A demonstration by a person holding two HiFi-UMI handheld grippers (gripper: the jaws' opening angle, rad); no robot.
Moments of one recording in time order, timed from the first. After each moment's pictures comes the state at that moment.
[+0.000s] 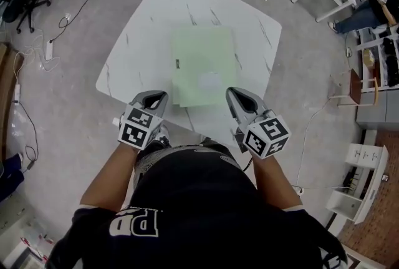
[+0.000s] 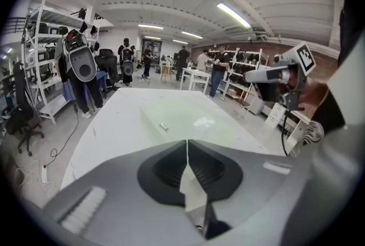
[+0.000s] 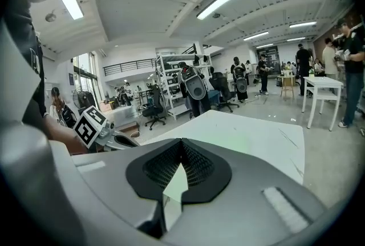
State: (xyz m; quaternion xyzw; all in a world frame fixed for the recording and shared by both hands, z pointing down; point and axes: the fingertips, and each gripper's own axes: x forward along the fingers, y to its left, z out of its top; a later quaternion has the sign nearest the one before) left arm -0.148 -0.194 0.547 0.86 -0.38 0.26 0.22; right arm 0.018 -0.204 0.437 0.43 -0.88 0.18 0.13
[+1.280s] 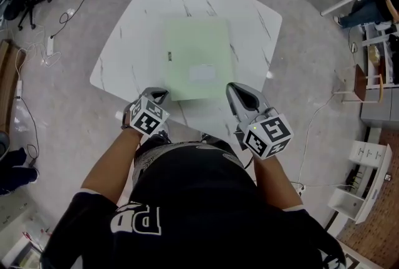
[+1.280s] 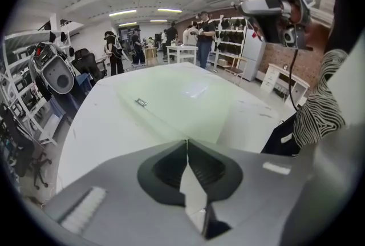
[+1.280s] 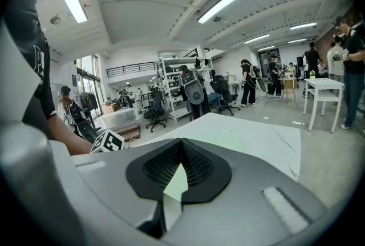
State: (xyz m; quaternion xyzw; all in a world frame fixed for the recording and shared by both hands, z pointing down) left arm -0.107 -0.183 0.638 0.85 -0.31 0.40 0.16; right arm 0.046 -0.200 0.434 0.42 -0.88 0.17 0.12
